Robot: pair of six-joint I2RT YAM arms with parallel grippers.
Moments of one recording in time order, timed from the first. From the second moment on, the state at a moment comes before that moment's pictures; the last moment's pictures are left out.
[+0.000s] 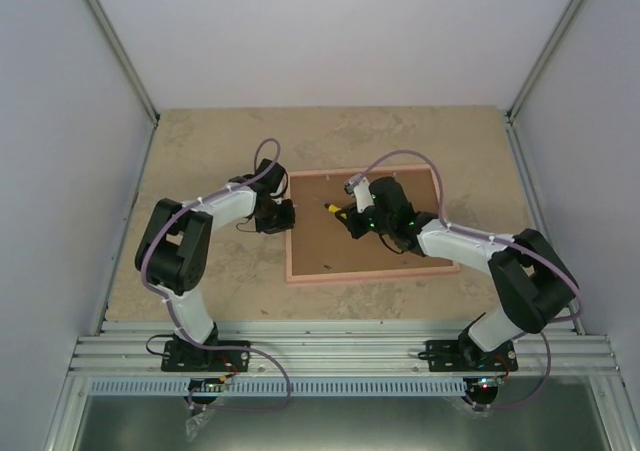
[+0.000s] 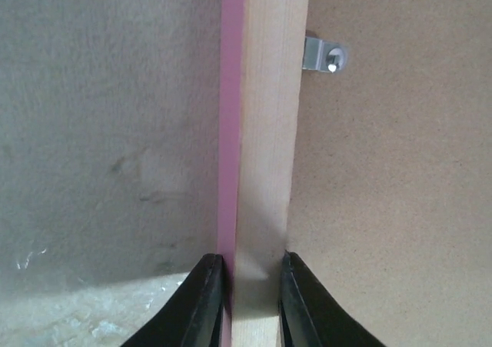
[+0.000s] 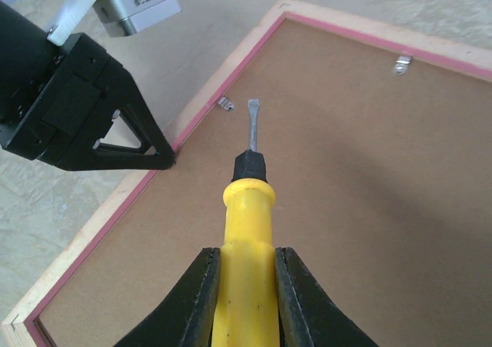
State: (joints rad) left arm -0.39 1.80 1.09 -0.55 0.23 -0.55; right arm 0.67 1.55 0.82 0.12 -0.20 0.17
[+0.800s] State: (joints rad) left arm -0.39 1.82 1.11 -0.57 0.23 -0.53; right arm 0.74 1.78 0.92 0.15 -0.26 0.18
